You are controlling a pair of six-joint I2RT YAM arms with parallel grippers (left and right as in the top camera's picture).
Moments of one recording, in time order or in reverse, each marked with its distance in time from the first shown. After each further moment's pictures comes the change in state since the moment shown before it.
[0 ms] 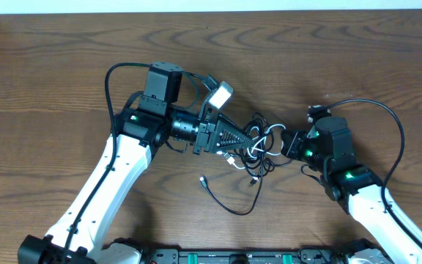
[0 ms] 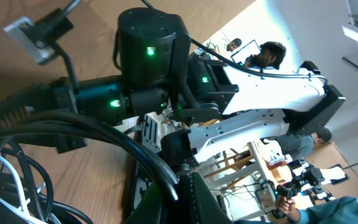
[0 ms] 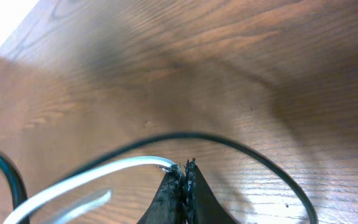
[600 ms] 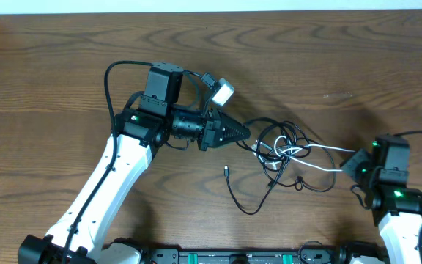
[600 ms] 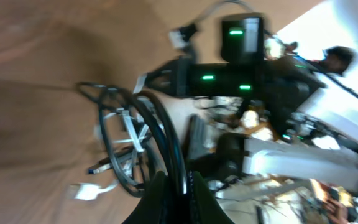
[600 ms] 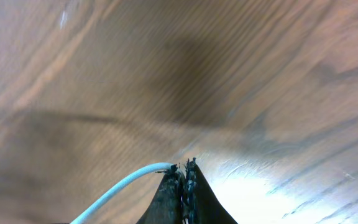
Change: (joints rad) left arm -0.002 0.000 0.000 0.000 -0.224 0.006; right arm -0.422 -0.252 -0.003 -0.509 0.270 -0.037
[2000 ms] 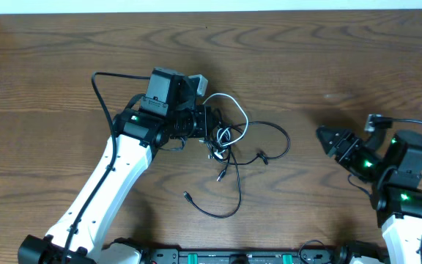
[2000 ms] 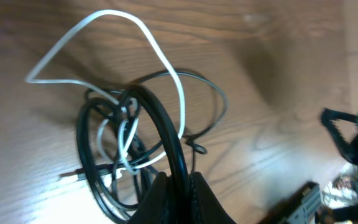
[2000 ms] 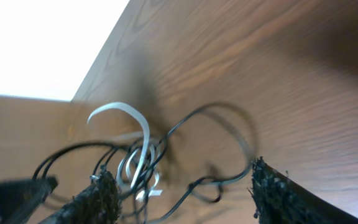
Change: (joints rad) left arm -0.003 0.000 0.000 -0.124 -0.703 -0.367; right arm -0.077 -0.024 -0.002 0.254 -0.743 0.007
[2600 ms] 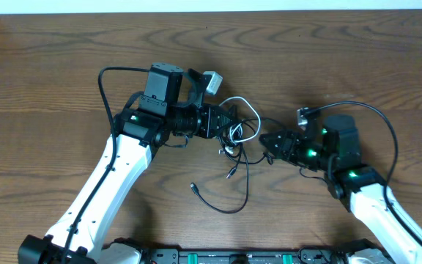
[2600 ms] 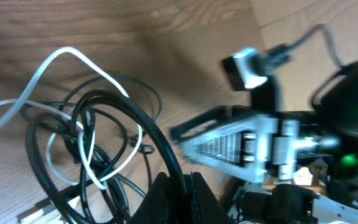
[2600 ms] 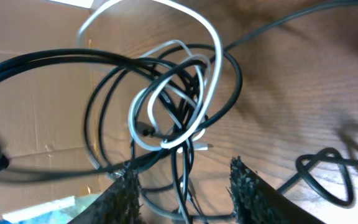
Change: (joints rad) left arm 0.004 0.000 0.000 0.103 0.293 0.090; right arm 0.463 0.306 -0.002 0.351 0.023 0.232
